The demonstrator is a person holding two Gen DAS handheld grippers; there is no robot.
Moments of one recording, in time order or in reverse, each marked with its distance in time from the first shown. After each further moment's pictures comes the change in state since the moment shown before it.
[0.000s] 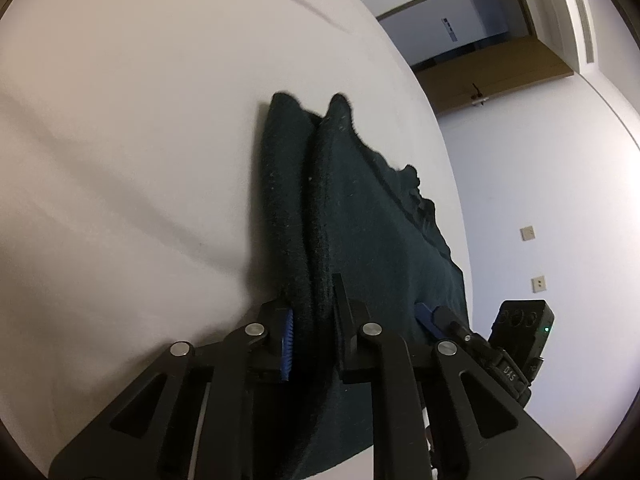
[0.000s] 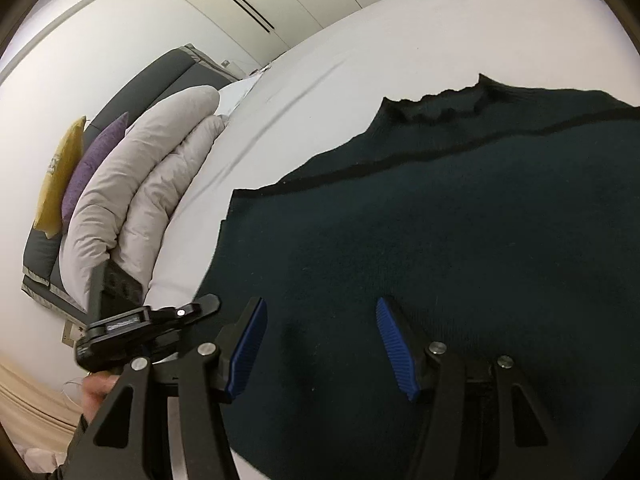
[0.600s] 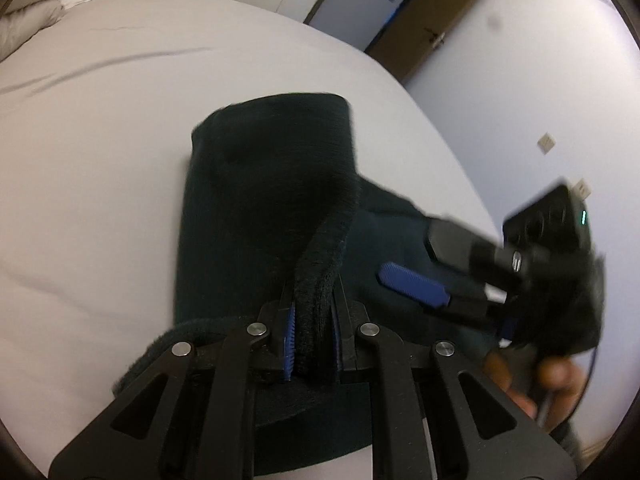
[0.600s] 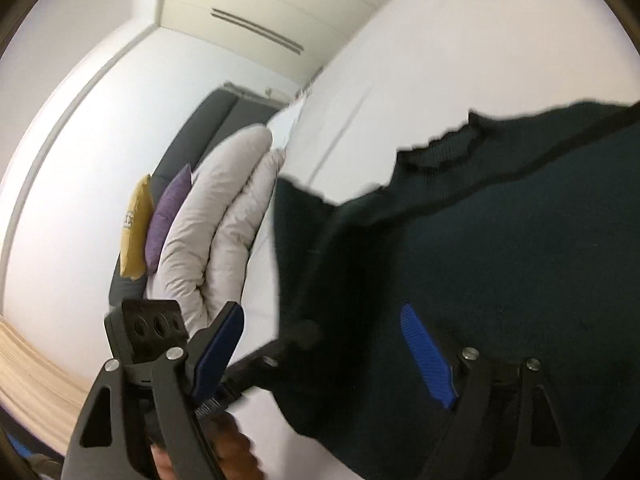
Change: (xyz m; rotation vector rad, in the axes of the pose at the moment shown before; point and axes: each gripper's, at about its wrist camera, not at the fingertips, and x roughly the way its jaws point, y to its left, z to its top) left arm 0.056 -0.178 -0.070 0.420 -0.063 0.176; right arm -0.062 -0.053 0.036 0.160 0.007 0.332
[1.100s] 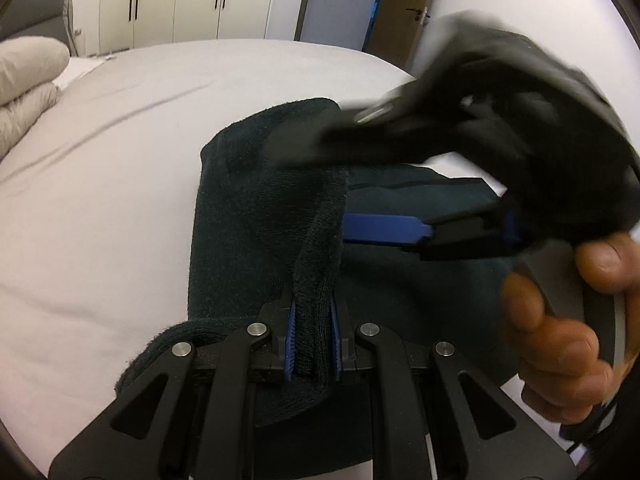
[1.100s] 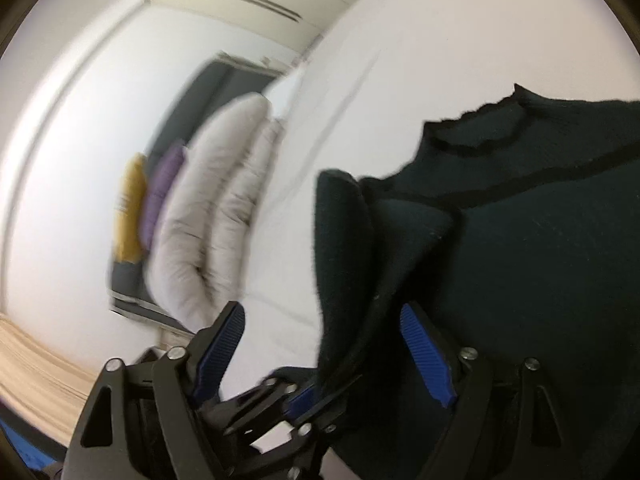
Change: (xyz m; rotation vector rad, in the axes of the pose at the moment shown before) left arm 0.009 -0.047 -0.020 0.243 -0.068 0.194; right arm 0.054 0.021 0.020 0.000 0.130 -0.042
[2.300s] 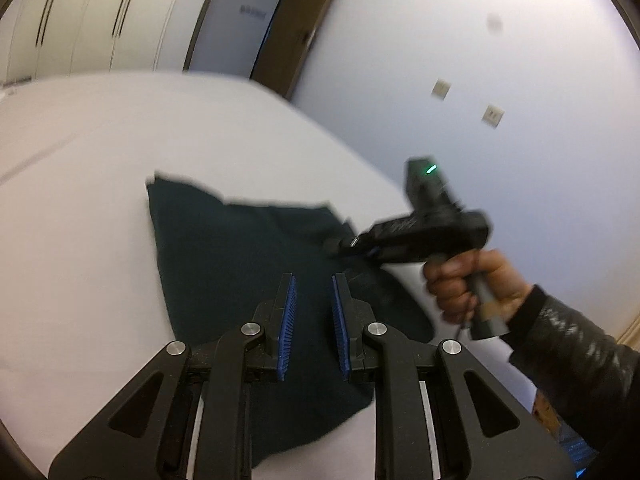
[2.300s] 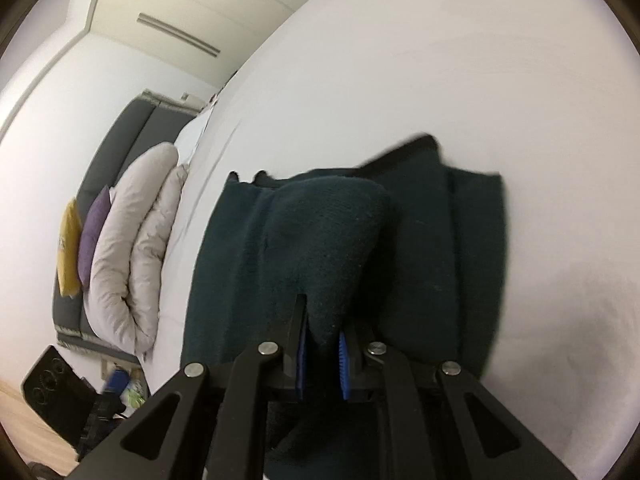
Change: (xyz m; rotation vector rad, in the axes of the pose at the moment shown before) left arm -0.043 -0.053 -0.012 0.108 -0.056 -0.418; right arm -0.173 -0.138 -0.004 0.101 -0.133 -0.234
